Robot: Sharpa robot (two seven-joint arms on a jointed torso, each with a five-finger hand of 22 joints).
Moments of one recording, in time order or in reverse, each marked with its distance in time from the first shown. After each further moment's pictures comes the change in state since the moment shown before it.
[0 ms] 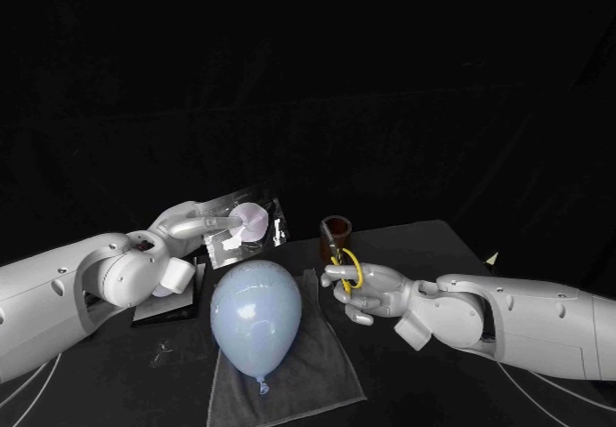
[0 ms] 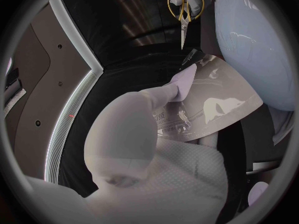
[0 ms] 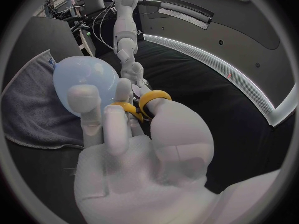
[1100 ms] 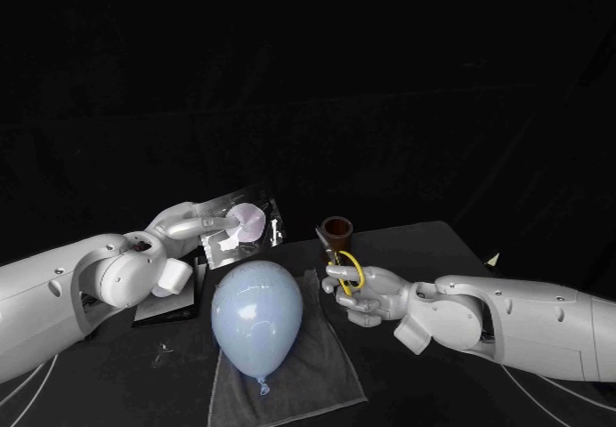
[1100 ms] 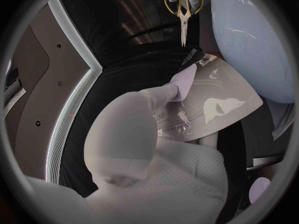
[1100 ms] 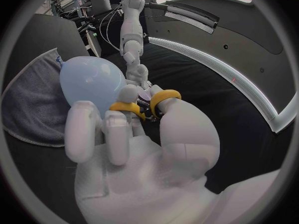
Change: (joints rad) left arm 0.000 -0.011 0.000 -0.001 0.000 -0.007 -0.001; left_hand -0.001 -0.003 0.000 0.000 0.004 0.000 0.000 0.003 0.000 0.000 0.000 0.000 0.000 0.000 0.000 0.000 0.001 0.010 0.000 0.000 0.000 0.000; right arm 0.000 0.010 0.000 -0.005 -0.060 -0.020 -0.026; right_hand -0.113 -0.244 -0.017 0.031 0.000 0.069 -0.060 0.059 0.094 0.067 -0.032 0.104 0.287 0.000 -0.018 0.205 0.051 -0.055 0.114 -0.035 0.411 0.272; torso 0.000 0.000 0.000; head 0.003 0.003
